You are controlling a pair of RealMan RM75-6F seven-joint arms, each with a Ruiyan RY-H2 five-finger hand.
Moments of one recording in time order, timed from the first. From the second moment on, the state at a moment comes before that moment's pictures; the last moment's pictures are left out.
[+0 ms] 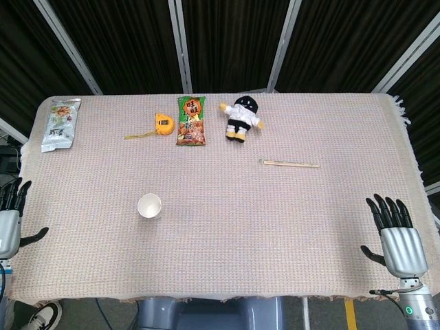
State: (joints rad) left arm -0.12 -1.24 -0.11 -1.53 1.35 1.45 0.15; right arm 0.09 -1.18 0.06 -1.58 -1.53 1.50 -0.17
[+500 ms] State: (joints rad) left arm -0.11 -1.24 -0.11 -1.54 1.37 1.47 0.15; right arm 0.09 -1.18 0.05 -1.59 -1.54 1.50 -0.18
